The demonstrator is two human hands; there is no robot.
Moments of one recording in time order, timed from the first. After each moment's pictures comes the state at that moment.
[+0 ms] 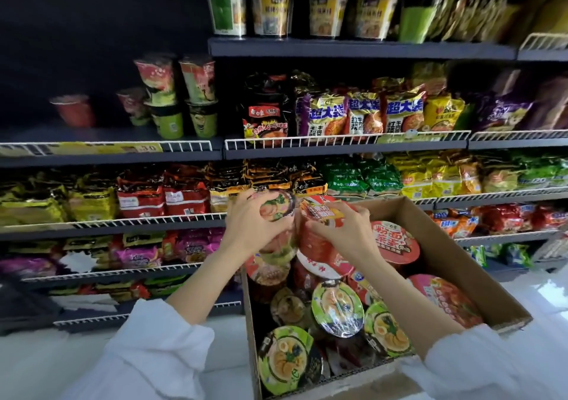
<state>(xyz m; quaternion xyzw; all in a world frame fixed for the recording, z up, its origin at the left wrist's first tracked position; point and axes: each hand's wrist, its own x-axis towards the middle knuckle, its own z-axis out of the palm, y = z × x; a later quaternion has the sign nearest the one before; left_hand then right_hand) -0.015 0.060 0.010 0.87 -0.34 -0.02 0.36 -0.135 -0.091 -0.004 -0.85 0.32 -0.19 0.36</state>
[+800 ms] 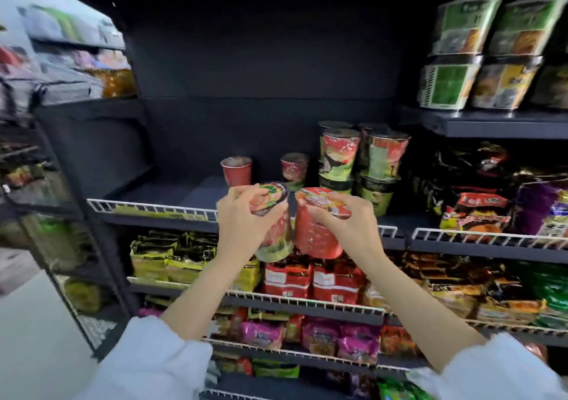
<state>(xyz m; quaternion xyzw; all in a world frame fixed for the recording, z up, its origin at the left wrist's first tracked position) 0.362 0.324 0.081 0.82 -0.21 0.23 0.47 0.288 0.147 0.077 -0.83 0.12 -0.29 0.46</state>
